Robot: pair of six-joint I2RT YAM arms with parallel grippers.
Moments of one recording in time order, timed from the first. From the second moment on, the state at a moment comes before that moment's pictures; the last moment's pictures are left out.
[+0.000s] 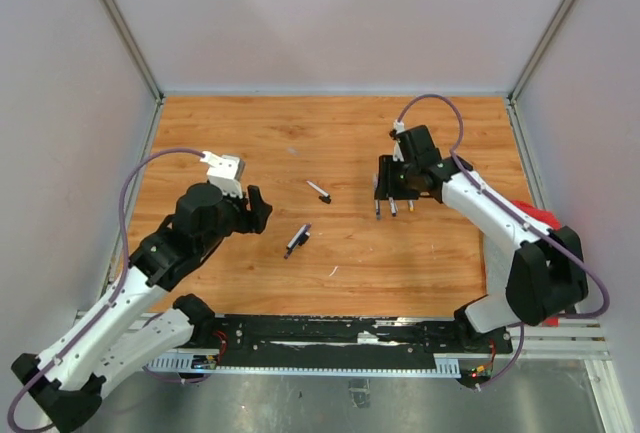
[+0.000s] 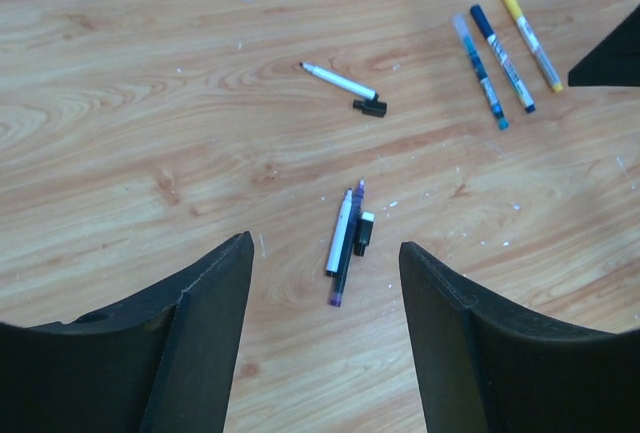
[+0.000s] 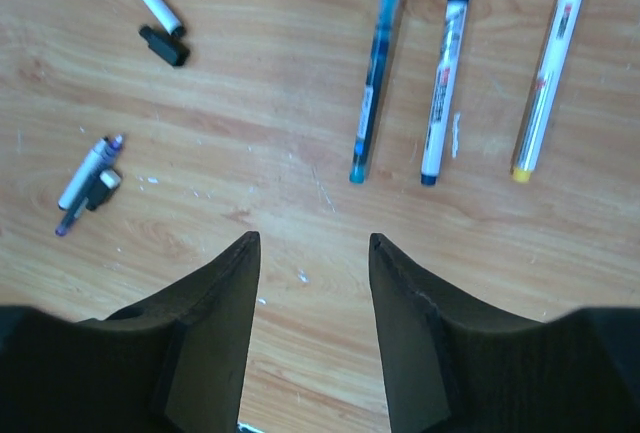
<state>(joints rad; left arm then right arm) -0.63 0.68 0.77 -0.50 -0.21 -0.32 0.45 1.48 1.15 -0.61 -0.07 0.36</state>
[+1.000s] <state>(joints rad) -0.63 1.28 0.62 -0.33 -0.02 -0.45 0.45 1.23 0.85 -0.53 -0.20 0.36</state>
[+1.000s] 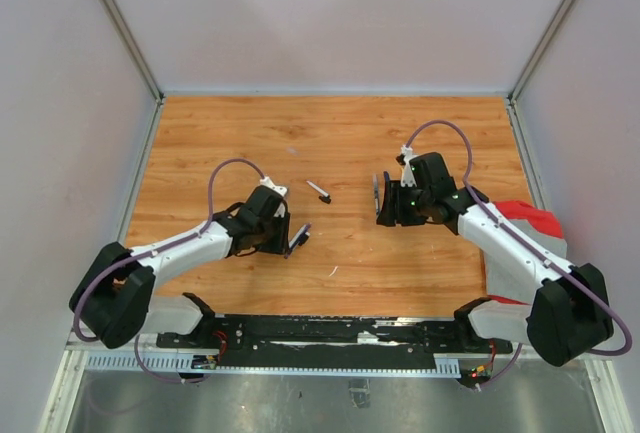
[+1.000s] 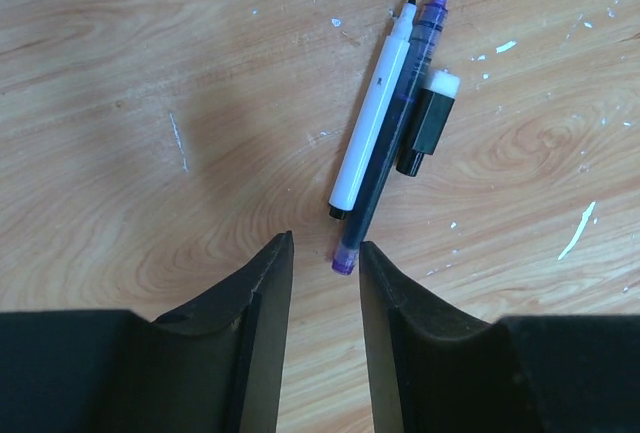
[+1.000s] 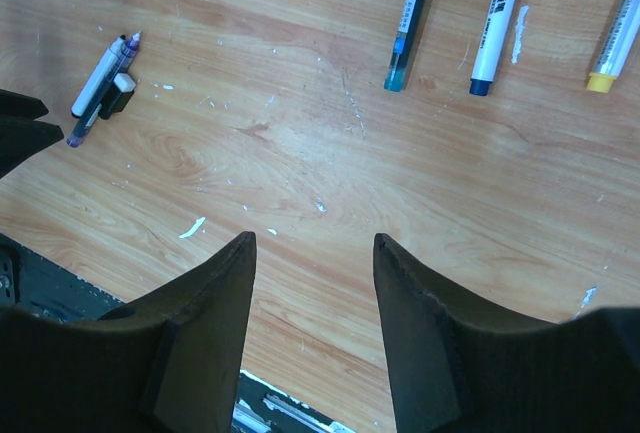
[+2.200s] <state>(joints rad) -0.84 1.41 0.67 -0.33 -0.20 -0.49 0.45 1.23 0.84 -0.52 -0.23 0.36</state>
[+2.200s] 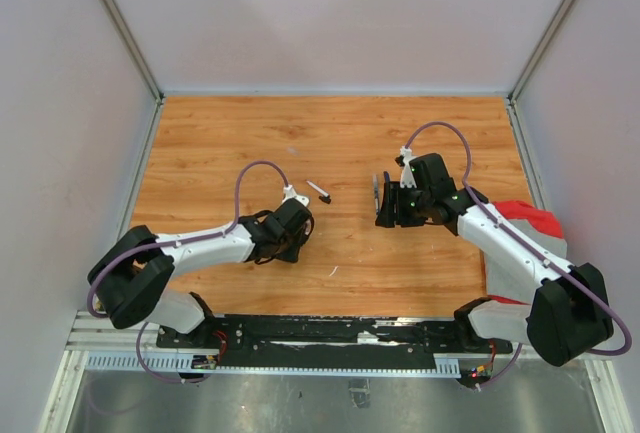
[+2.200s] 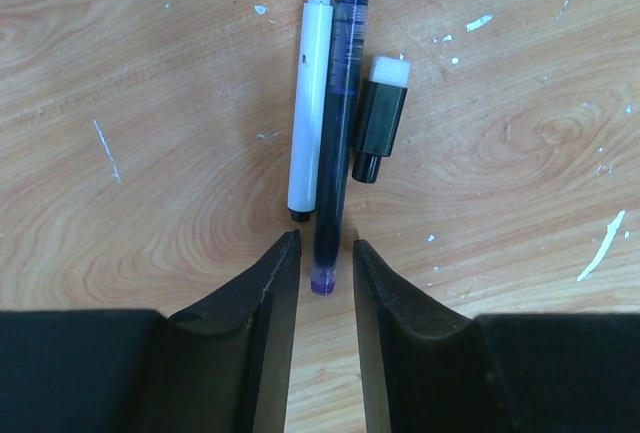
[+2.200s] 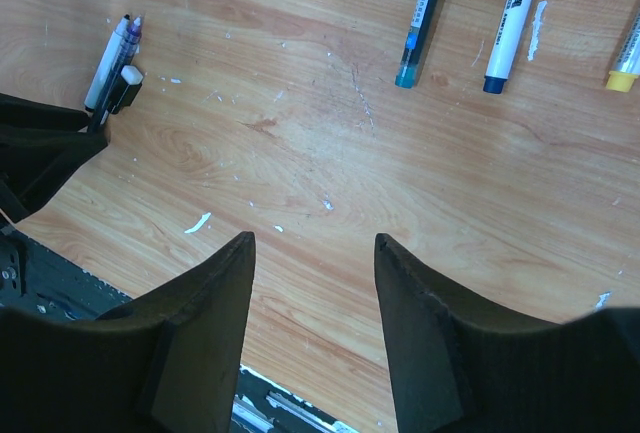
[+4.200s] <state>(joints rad) -0.40 1.29 0.83 -0.30 -0.29 -0.44 0.45 1.13 0.77 -0.51 -0.27 0.39</state>
